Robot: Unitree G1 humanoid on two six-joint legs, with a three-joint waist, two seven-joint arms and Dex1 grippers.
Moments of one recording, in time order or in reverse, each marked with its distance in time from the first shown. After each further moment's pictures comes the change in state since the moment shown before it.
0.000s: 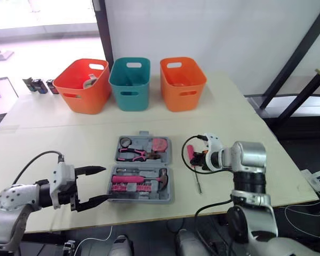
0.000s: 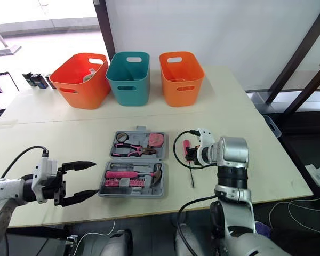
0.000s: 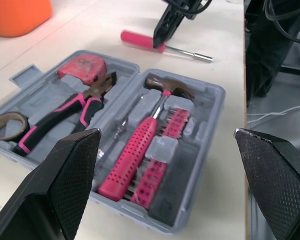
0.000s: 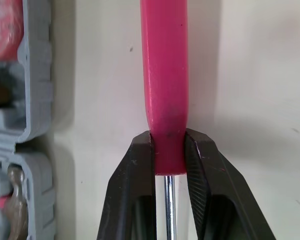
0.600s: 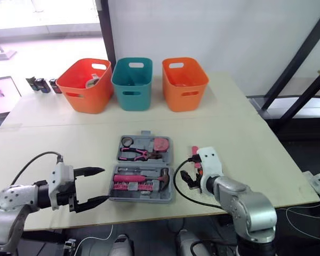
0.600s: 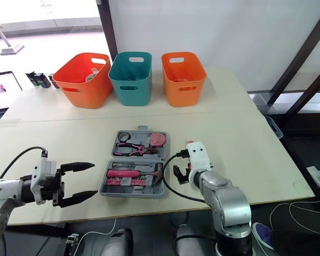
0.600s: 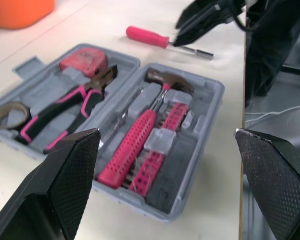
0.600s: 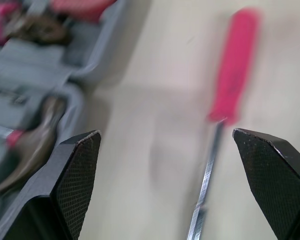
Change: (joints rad) left arm -0.016 0.007 0.008 -0.001 -0.001 0.021 -0.012; right arm 0.496 0.003 0.369 -0.561 0.050 -0.354 -0.240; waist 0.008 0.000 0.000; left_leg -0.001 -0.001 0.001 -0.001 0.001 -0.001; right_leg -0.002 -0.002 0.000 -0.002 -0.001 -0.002
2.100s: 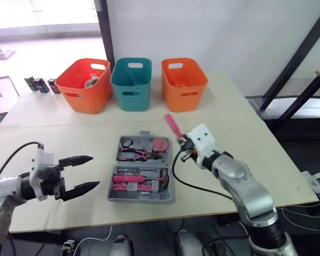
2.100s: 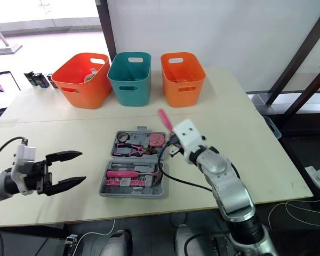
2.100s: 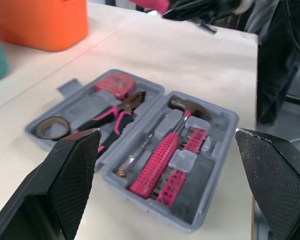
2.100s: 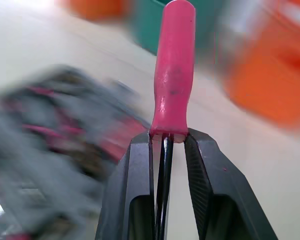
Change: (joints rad) left arm -0.025 0.057 0.144 0.094 -0.129 0.102 -0.085; right arm -0.295 -0.394 0.274 -0.025 0.125 -0.325 0.391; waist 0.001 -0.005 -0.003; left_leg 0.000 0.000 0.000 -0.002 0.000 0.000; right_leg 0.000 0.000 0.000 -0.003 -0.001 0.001
